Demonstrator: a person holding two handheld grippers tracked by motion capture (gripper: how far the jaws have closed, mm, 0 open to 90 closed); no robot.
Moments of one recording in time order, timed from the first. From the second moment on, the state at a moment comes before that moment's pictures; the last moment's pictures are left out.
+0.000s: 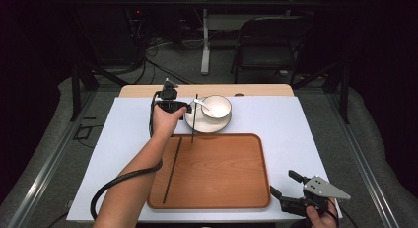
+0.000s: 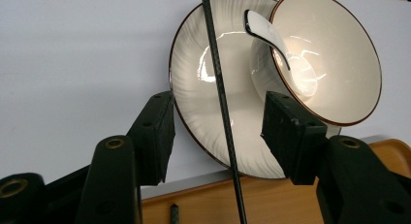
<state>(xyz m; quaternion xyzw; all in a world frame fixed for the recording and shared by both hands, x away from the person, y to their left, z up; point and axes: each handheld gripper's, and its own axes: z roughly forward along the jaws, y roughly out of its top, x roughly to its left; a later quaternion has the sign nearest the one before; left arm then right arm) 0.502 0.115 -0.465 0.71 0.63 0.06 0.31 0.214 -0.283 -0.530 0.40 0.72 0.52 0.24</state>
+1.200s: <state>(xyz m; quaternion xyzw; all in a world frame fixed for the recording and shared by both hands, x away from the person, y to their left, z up) 0.527 0.087 -0.512 0.70 0.66 0.02 0.26 0.213 -0.283 -0.530 0.40 0.71 0.52 0.24</state>
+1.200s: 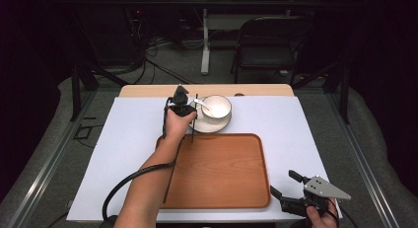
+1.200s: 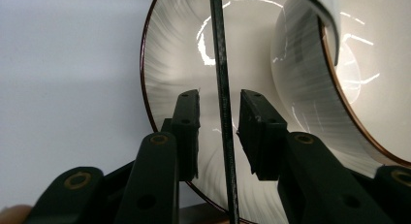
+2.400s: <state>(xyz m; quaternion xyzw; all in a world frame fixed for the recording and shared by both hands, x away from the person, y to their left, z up) 0.477 0.144 -0.483 0.67 0.67 0.00 0.33 0.213 -0.284 -0.530 0.40 0.71 0.52 0.24</state>
